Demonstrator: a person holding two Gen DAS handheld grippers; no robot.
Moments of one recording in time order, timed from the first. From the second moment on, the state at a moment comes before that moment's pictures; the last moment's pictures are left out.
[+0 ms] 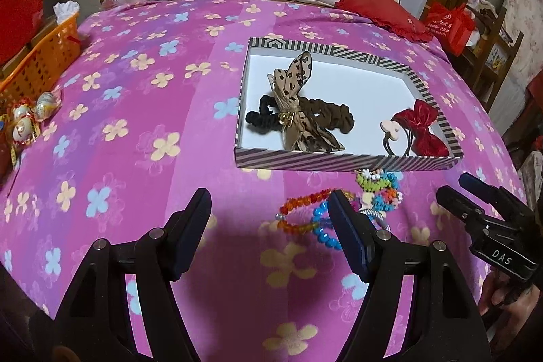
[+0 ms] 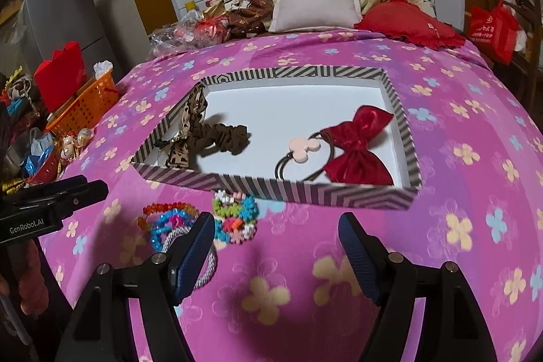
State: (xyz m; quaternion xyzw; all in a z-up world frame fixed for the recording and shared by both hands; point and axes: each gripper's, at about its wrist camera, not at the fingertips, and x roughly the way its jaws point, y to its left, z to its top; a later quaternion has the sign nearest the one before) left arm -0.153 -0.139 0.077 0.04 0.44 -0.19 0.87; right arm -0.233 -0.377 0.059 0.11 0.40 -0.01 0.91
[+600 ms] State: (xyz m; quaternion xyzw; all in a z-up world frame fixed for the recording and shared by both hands) left arm -0.174 -0.118 0.066 0.02 0.46 -0.19 0.87; right arm -0.269 -0.369 0.050 0.11 0.41 -0.02 0.91
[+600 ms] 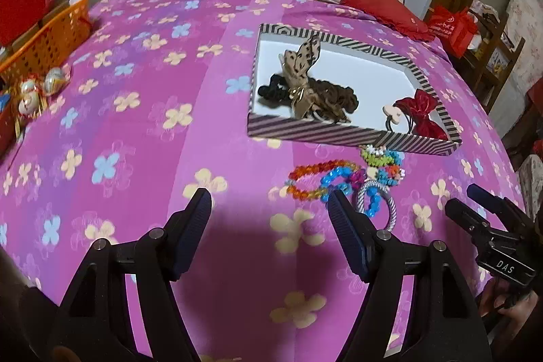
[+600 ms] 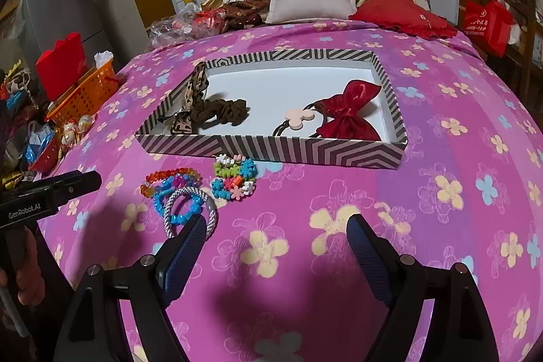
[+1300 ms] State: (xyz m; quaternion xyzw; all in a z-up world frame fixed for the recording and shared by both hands) left arm -0.182 -0.117 0.056 0.02 0.47 -0.19 0.86; right arm -0.271 -0.360 0.049 0.09 0.42 -0.02 0.90
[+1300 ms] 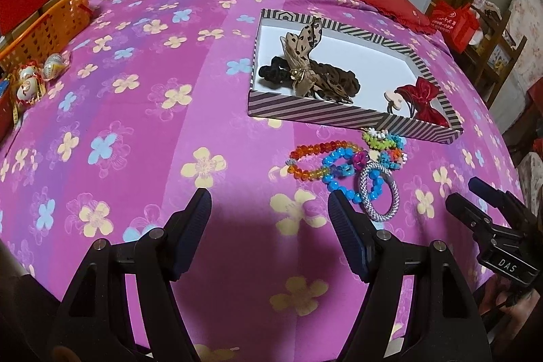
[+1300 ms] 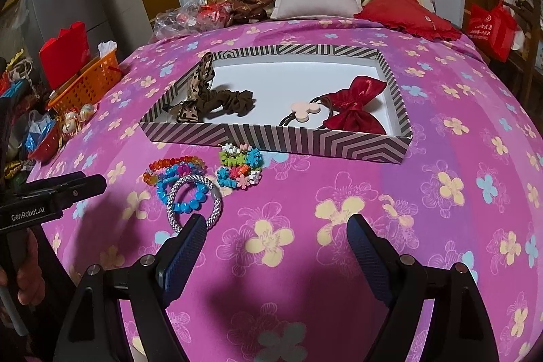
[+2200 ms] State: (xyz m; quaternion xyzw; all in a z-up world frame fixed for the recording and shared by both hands) left arm -0.172 -0.109 0.038 0.00 0.51 -0.20 0.84; right arm -0.269 -0.365 0.041 0.09 0.43 -0.02 0.90
